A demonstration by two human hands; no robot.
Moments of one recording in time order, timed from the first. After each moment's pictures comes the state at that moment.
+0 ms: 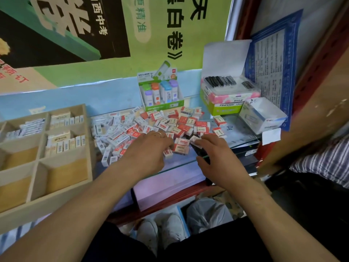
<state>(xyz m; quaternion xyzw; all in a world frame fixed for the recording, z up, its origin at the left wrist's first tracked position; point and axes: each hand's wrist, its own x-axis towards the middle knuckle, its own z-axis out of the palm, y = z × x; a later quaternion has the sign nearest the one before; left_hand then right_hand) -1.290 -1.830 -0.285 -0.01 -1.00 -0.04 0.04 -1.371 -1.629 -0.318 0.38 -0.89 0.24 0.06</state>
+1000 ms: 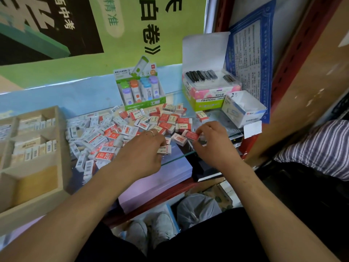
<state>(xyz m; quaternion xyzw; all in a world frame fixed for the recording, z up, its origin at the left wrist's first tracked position) -1.308 -1.798 -0.287 0.00 -1.00 -0.08 0.03 -1.418 -1.612 -0.326 0.27 -0.93 0.25 0.07</state>
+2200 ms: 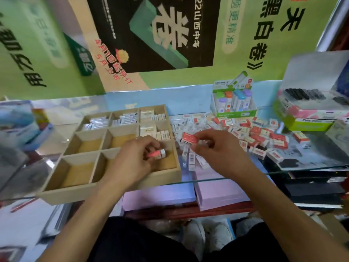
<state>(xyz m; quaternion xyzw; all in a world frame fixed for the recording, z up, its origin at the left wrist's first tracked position) -1.129 -1.942 -0.261 0.24 -0.92 -0.23 0.20 -1.278 -1.776 -0.245 0.40 -0.78 0.45 -0.14</state>
